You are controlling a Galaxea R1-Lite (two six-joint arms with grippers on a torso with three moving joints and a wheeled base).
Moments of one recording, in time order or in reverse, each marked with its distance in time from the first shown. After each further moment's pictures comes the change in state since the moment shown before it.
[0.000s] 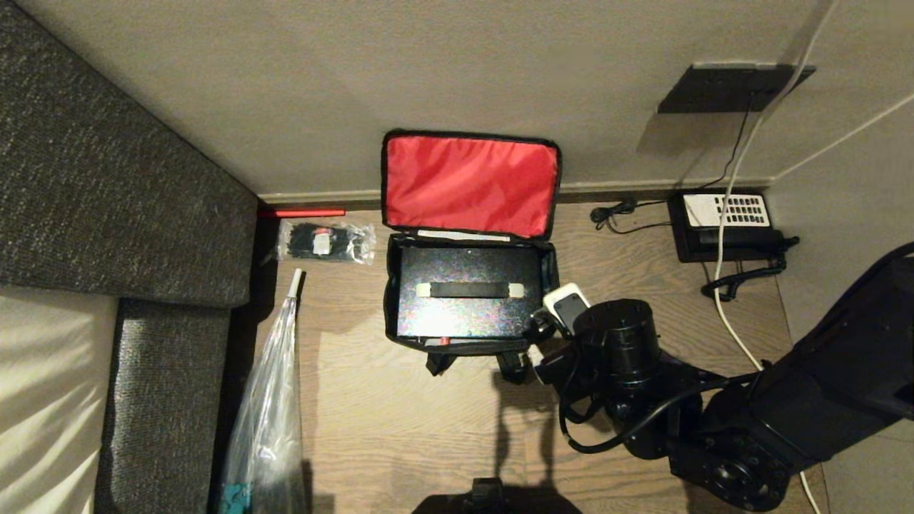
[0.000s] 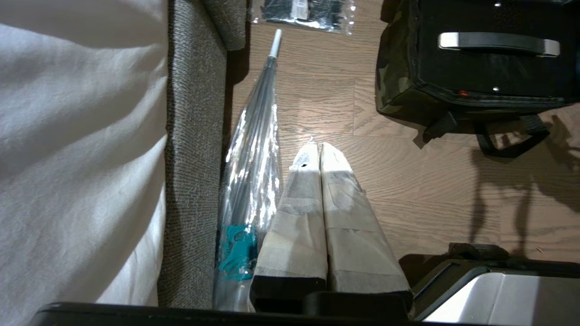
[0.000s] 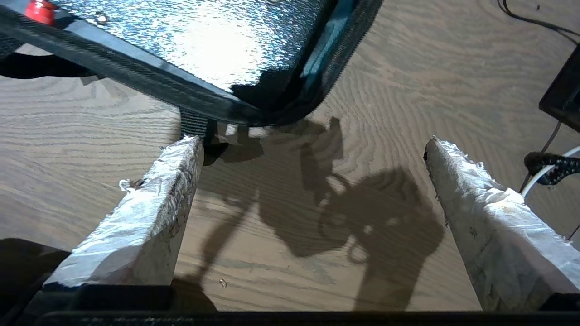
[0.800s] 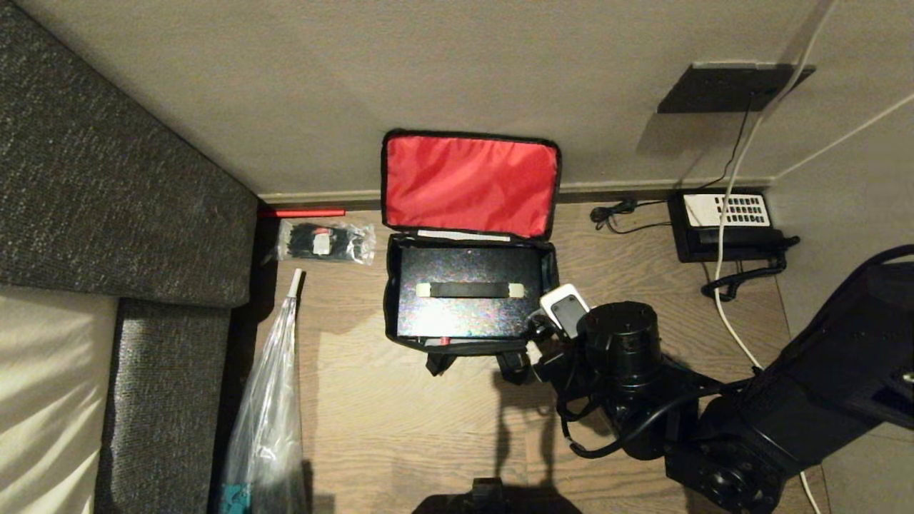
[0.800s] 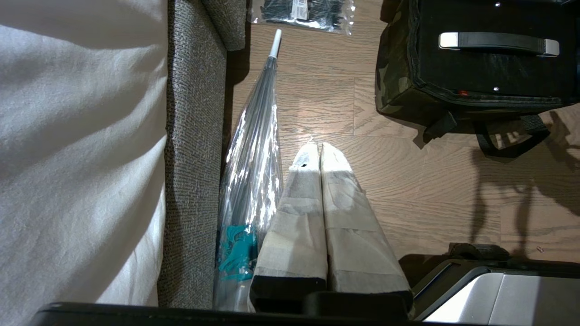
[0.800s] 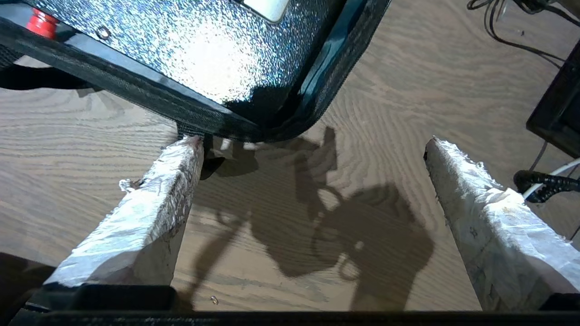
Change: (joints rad) left arm 0.000 0.000 0.000 0.000 0.000 0.000; right arm 0.000 0.027 0.019 -0.111 0.003 -0.066
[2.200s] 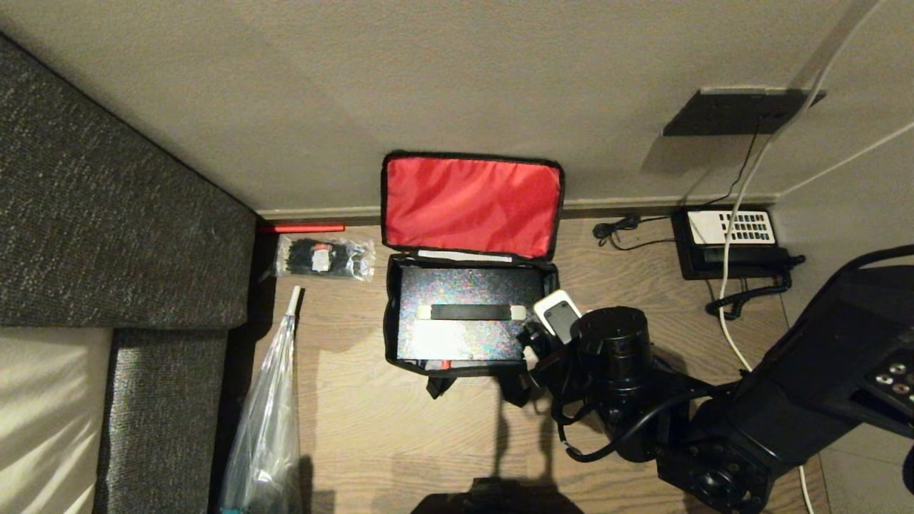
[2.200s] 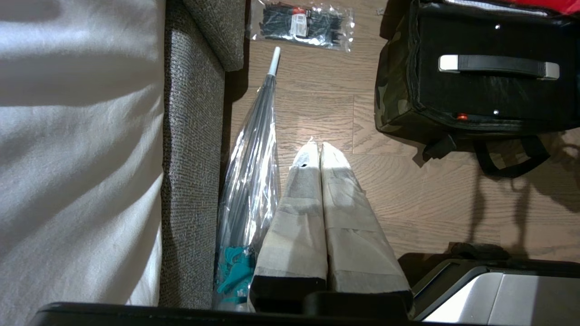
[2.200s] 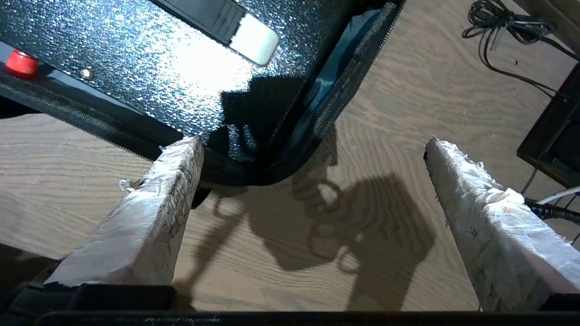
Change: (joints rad) left arm 0.000 0.000 0.000 0.000 0.000 0.000; right arm 0.000 0.030 -0.008 -0.004 0.005 -0.018
